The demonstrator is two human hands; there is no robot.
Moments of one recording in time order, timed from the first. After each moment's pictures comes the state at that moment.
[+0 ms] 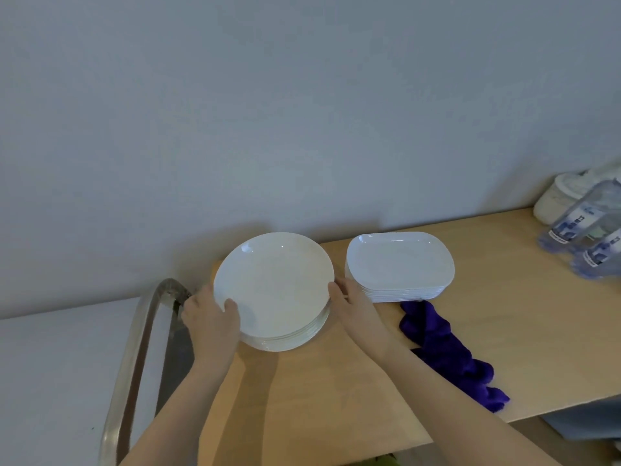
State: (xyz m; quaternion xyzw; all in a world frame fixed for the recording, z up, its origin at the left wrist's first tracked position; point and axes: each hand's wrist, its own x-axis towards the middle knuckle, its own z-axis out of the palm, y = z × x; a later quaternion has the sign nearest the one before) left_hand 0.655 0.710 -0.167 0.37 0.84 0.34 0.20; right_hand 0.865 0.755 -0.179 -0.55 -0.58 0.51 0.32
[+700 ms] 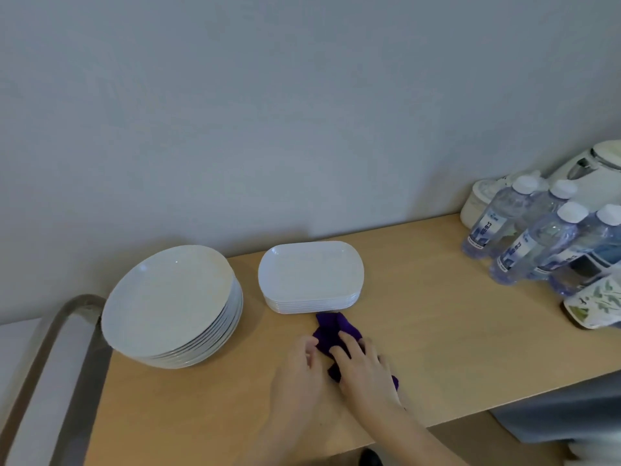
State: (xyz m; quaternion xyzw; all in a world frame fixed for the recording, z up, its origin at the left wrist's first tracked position) left_hand 0.923 0.692 -0.201 0.47 0.75 0.27 0.38; right_hand 1.045 0.710 -0.236 -0.61 -0.78 0.16 -0.03
